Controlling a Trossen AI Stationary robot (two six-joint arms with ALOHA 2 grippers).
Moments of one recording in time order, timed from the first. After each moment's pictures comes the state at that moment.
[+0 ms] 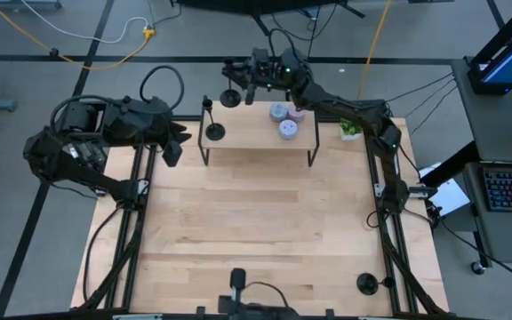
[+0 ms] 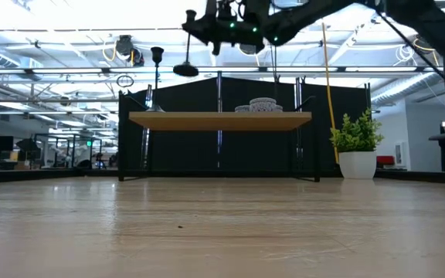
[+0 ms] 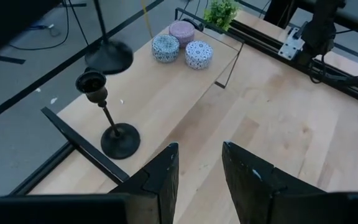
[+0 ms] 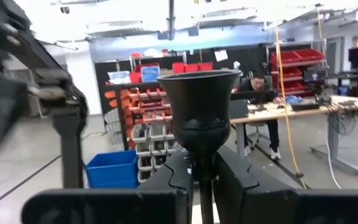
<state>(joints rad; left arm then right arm) 0.07 1.19 1.78 -1.29 -0.34 -0.43 -0.59 2.06 1.90 0.43 -0.53 0.22</state>
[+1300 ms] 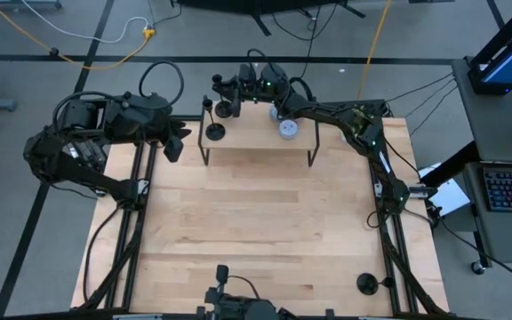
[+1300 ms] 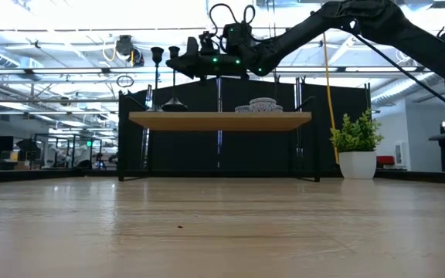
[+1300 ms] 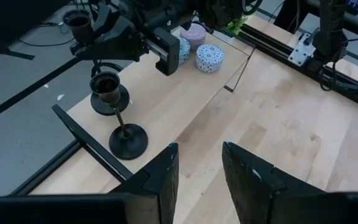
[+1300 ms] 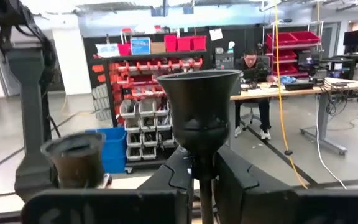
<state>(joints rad) 0.12 1.19 1.78 -1.28 -0.34 -0.43 -0.57 2.26 1.94 0.49 -0.49 0.13</state>
